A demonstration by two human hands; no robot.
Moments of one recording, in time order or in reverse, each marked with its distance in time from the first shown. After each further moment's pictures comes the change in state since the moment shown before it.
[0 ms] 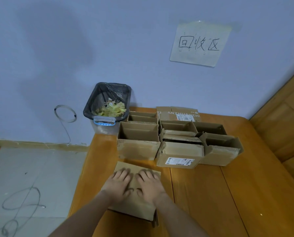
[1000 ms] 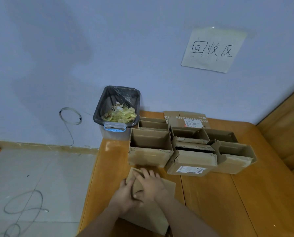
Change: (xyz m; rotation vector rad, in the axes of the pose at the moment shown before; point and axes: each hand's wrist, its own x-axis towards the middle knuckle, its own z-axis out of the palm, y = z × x) left_hand 0.006 -0.030 0.021 -0.802 0.075 -0.186; right_hand 0.063 -0.030 -0.027 0.043 -0.181 0.102
